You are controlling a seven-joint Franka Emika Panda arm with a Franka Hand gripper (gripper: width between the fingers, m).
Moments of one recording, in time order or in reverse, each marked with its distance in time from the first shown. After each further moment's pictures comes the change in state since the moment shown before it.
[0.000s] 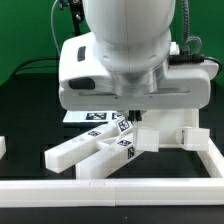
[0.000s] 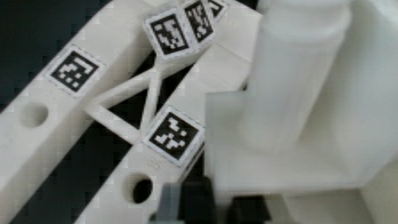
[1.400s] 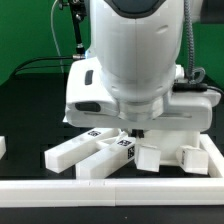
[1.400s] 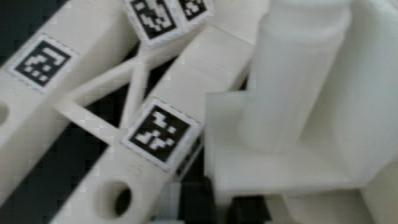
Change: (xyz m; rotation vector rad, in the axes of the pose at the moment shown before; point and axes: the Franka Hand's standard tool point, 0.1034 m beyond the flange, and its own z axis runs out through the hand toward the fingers) arm 0.017 -0.007 0.028 -0.005 0.029 0.030
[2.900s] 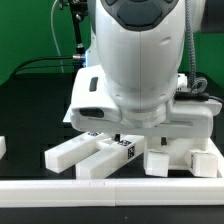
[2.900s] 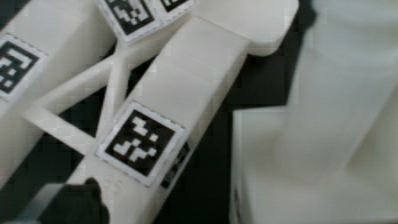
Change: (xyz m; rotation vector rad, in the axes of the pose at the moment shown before) arm -0.001 0.002 0.013 0.009 0.006 0.027
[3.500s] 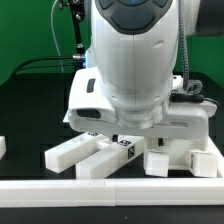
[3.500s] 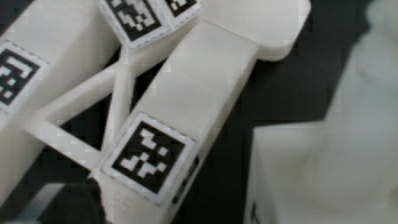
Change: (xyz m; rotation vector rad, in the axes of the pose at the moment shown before) arm -0.002 0.007 0.008 0.004 -0.014 0.015
